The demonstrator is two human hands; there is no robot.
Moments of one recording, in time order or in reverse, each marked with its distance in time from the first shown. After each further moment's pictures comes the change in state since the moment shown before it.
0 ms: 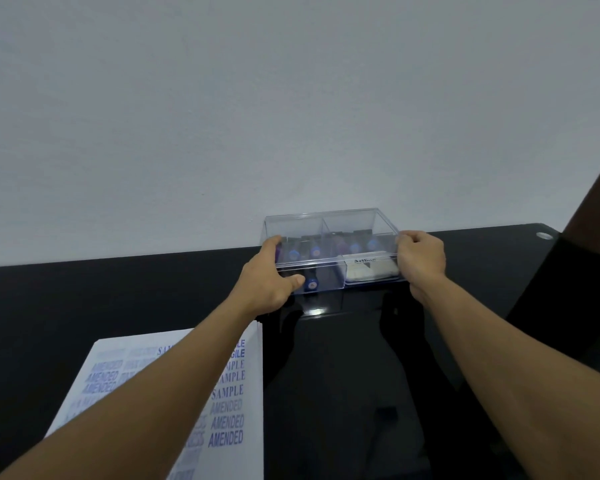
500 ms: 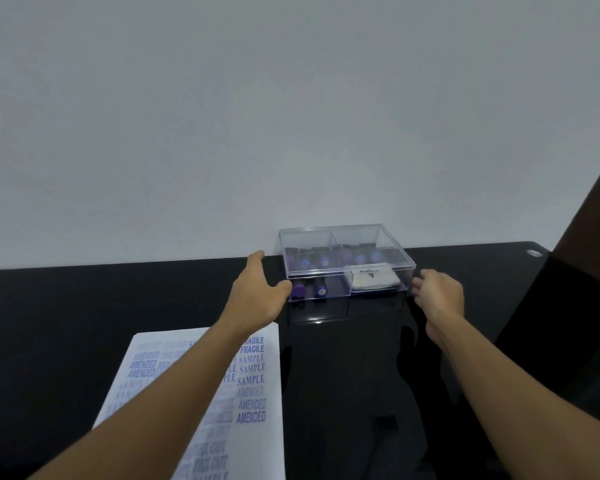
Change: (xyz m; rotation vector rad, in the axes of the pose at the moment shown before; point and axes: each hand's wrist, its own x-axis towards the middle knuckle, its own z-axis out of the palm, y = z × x) left_hand -0.056 0.012 -0.033 -0.122 0.112 -0.100; right_hand -0.043 0.013 -0.035 0.156 0.000 0.227
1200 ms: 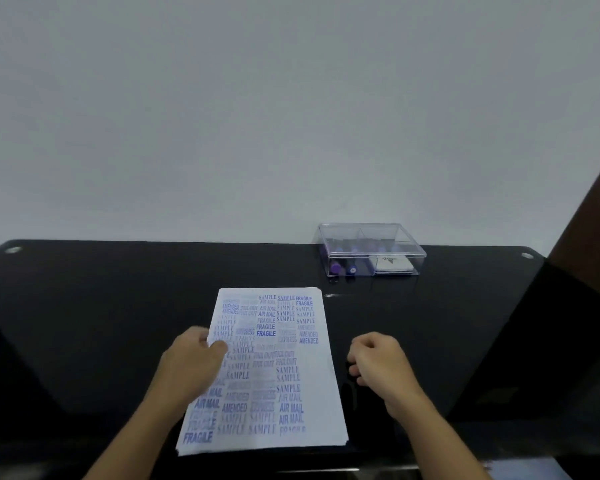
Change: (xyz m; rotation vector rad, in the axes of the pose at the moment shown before) left_hand -0.212 -0.070 -0.135 0.075 0.170 -0.356; right_hand -0.285 0.018 -0.032 -0.428 -0.498 -0.065
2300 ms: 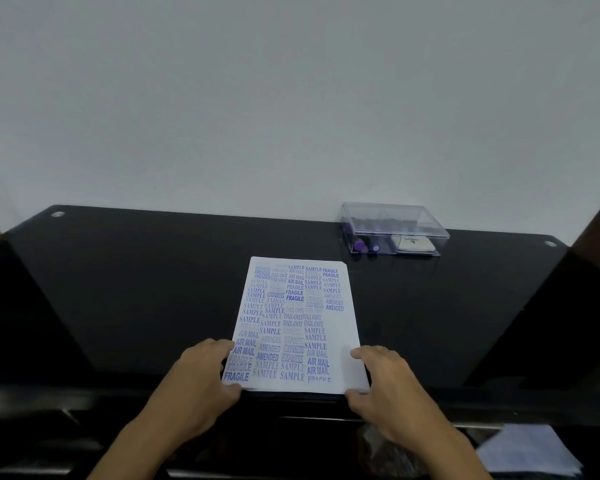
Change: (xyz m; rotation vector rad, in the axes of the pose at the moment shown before) left_hand -0.058 -0.071 -0.036 0.387 -0.142 0.420; right_hand -0.076 0.027 0.018 -0.681 -0.163 -0.492
